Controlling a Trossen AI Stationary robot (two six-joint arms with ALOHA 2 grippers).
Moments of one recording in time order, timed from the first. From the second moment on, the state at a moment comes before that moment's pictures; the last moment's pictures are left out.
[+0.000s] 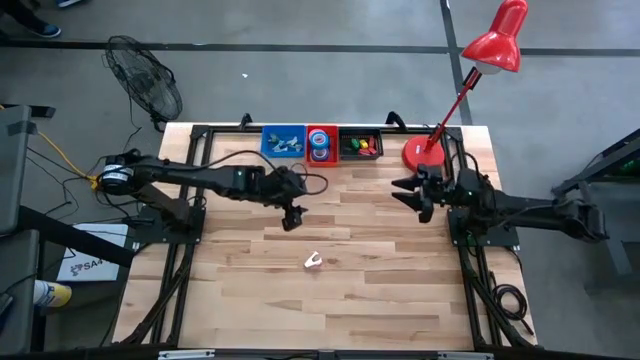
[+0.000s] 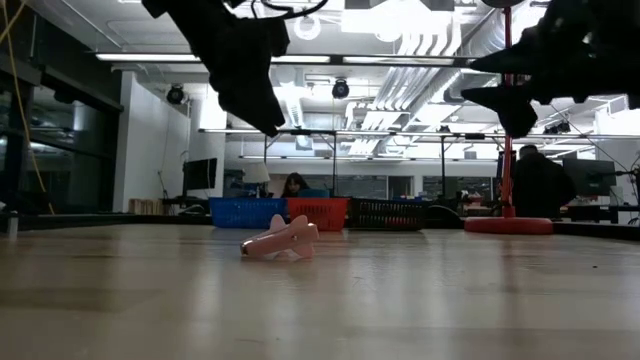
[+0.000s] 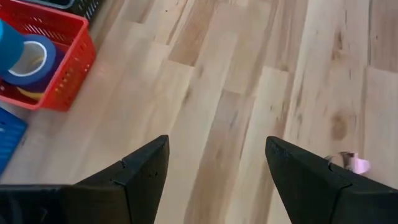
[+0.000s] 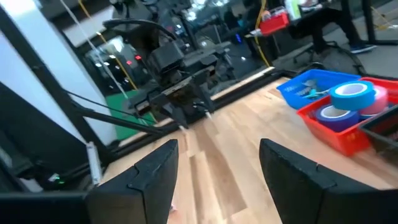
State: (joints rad) left arm 0.04 1.44 1.05 -0.45 -0.15 -0.21; right arm -0.29 0.47 0.11 0.38 -0.18 0.46
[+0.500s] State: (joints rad) left arm -0.06 1.58 1.05 -0.39 -0.04 -0.46; right arm -0.29 0.13 0.01 0.19 -0.17 0.47
